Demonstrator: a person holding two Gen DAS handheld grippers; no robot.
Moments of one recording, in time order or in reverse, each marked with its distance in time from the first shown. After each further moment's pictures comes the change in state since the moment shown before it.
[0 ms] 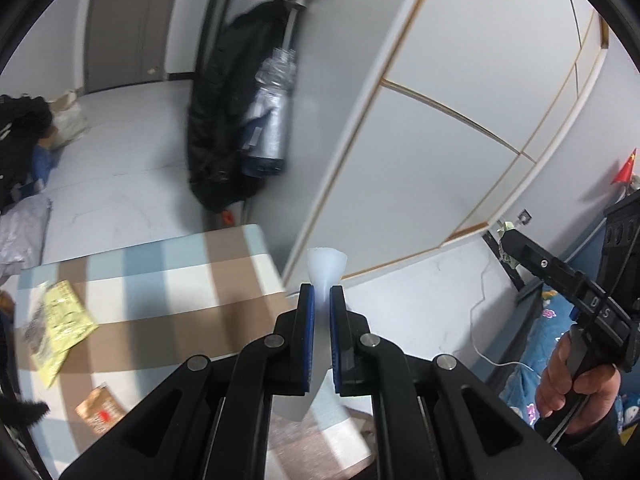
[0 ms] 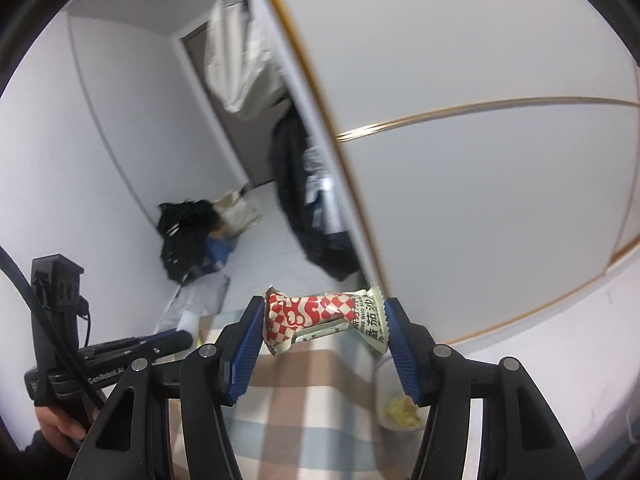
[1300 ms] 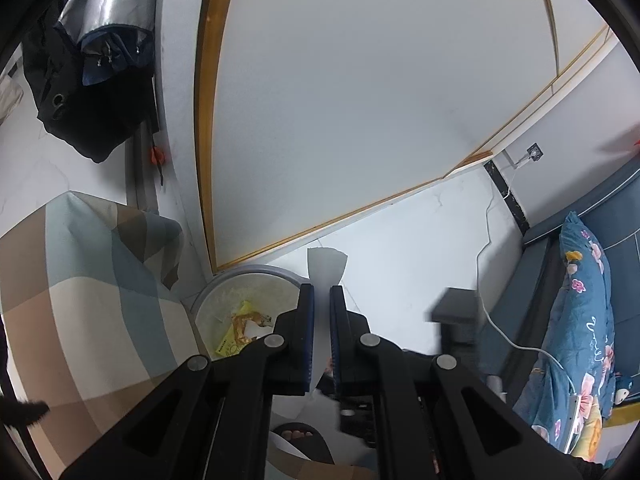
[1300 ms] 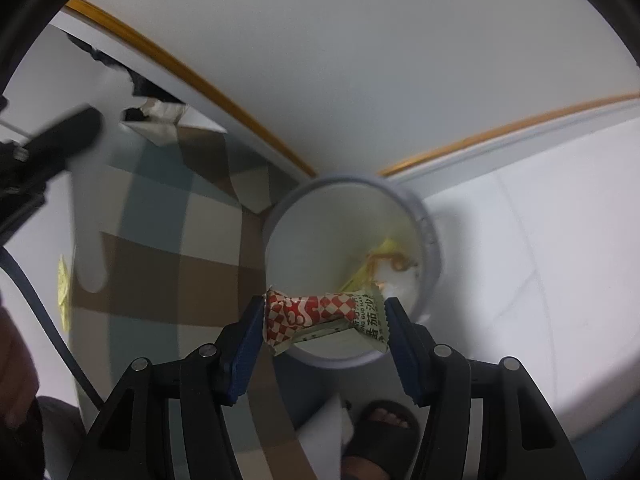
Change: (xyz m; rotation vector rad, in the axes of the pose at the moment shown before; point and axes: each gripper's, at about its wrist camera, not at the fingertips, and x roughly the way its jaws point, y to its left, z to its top) left arm 0.217 -0.052 0.002 0.041 0.317 -0.055; right arm 0.261 -0.171 -0.169 0.248 0.605 0.033
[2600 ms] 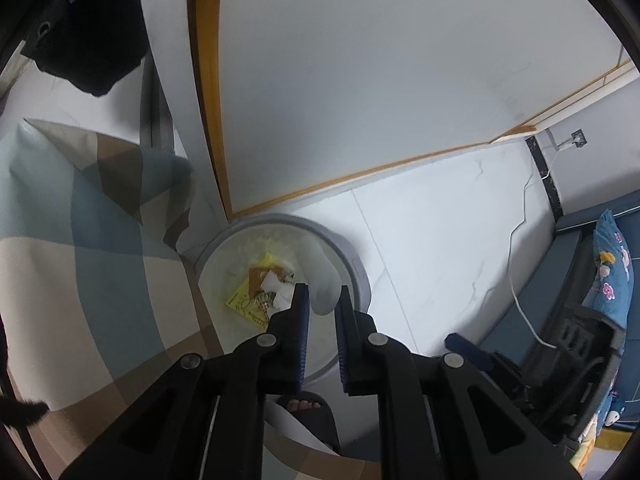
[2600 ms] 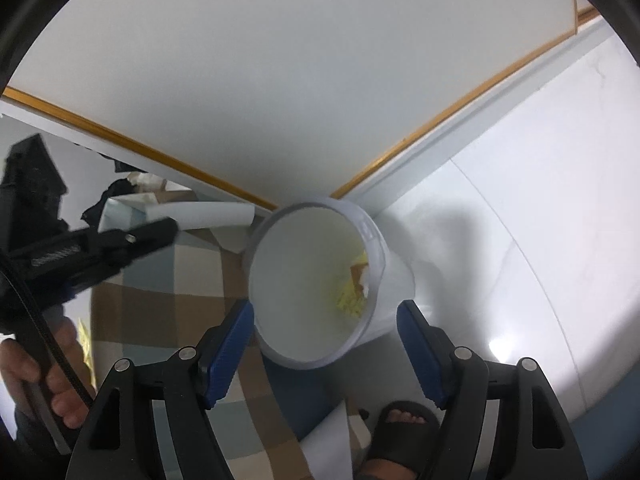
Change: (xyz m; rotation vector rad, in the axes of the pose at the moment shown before) left arm 0.061 0.012 -0.001 -0.093 0.205 0.100; right arm -0.067 -0.047 -0.022 0.214 -0.166 0.024
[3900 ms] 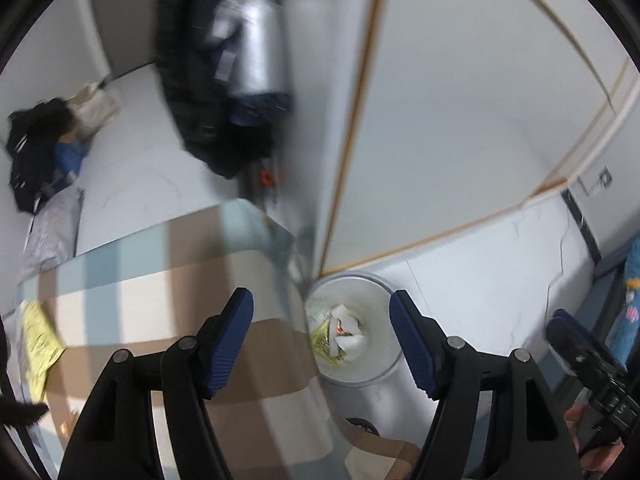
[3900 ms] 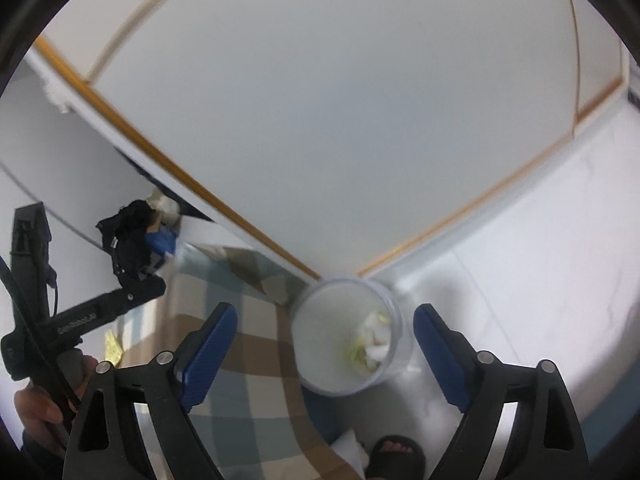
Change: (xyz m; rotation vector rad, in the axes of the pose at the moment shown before) left arm -0.147 0.022 -0.053 -0.044 -0.349 0.239; right arm -0.126 0.091 0.008 -0.193 -0.258 -0.027
